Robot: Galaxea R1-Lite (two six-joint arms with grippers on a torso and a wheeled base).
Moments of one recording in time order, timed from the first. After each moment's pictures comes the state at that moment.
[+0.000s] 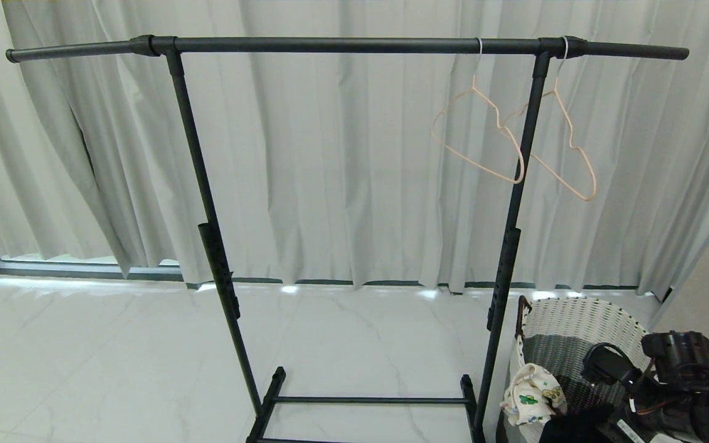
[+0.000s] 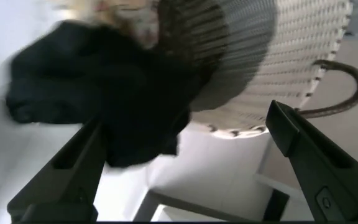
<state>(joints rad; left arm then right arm) 0.01 0.00 0.00 -0.01 0.00 0.01 0.02 2.08 -0.27 -0.92 -0.11 -0.67</state>
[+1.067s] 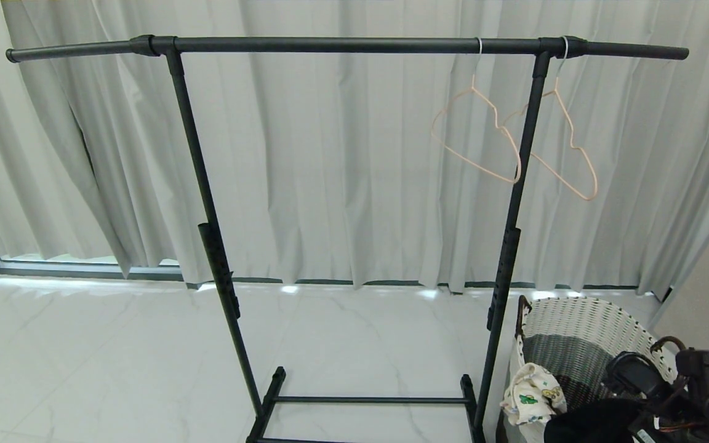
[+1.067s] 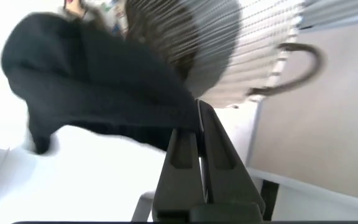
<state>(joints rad) 0.01 0.00 0.00 -0.01 0.00 0.01 0.00 2.03 -0.05 -1.22 -0.15 -0.66</state>
